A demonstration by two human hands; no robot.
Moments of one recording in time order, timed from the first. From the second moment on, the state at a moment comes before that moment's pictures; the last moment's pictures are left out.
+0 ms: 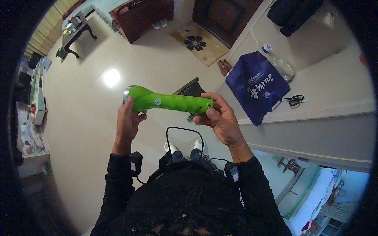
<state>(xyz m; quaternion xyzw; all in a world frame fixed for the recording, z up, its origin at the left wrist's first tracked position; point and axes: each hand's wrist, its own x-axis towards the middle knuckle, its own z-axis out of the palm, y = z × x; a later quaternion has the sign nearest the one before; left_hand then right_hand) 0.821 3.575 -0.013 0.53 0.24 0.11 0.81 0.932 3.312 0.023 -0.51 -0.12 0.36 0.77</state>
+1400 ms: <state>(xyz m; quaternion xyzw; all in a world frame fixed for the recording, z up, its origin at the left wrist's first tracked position) 0.889 3.438 -0.032 0.58 0.03 -0.33 0.75 0.845 3.136 0.046 -0.51 0.02 0.09 0.86</state>
